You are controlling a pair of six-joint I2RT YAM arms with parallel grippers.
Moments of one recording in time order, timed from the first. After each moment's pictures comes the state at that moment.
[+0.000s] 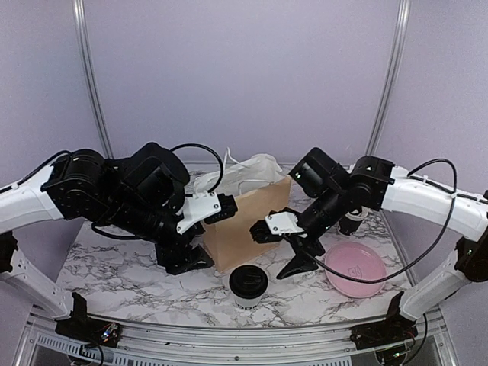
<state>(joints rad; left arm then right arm) -1.27 1.36 1.51 -1.05 -0.10 0.03 1.00 1.46 1.35 -0.94 -0.48 -0.81</state>
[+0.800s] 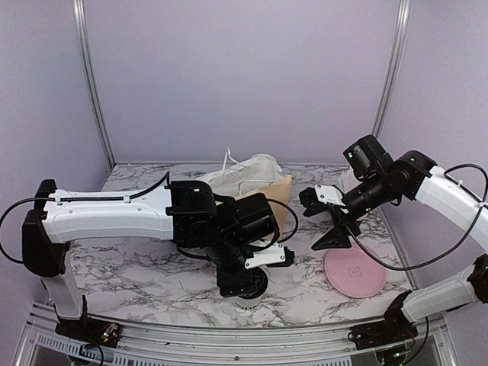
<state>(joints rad) -1.32 1.86 1.73 -1.07 -0.05 0.22 0.62 1.23 1.25 -1.05 -0.56 -0.89</state>
